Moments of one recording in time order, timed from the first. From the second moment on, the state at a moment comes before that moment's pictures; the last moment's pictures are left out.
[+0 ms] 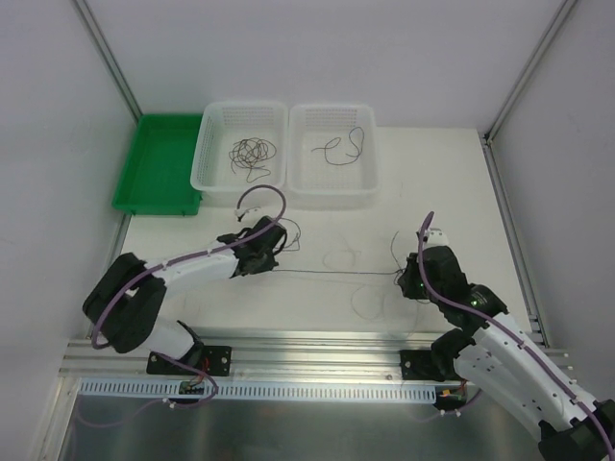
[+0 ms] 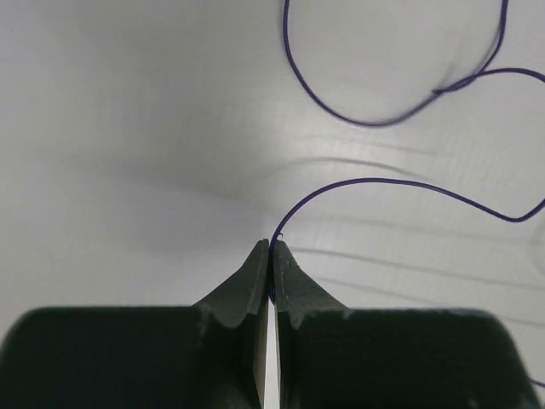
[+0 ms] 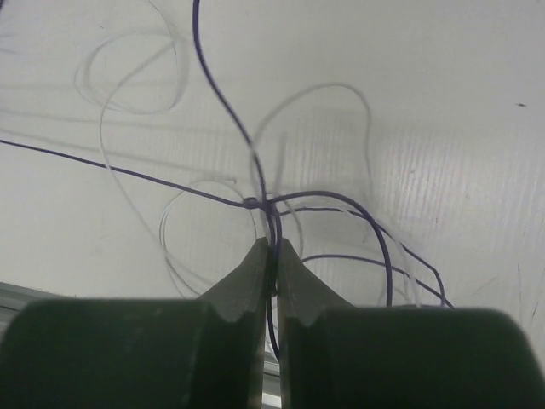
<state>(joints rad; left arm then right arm) -0.75 1.51 0.80 -0.39 -0.35 -0.86 0.58 0.61 0.49 -0.67 0.17 0.49</state>
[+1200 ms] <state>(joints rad) -0.94 1.66 1.18 -0.41 -0.12 -0.70 0.58 0.71 0.55 -0.63 0.13 0.46</state>
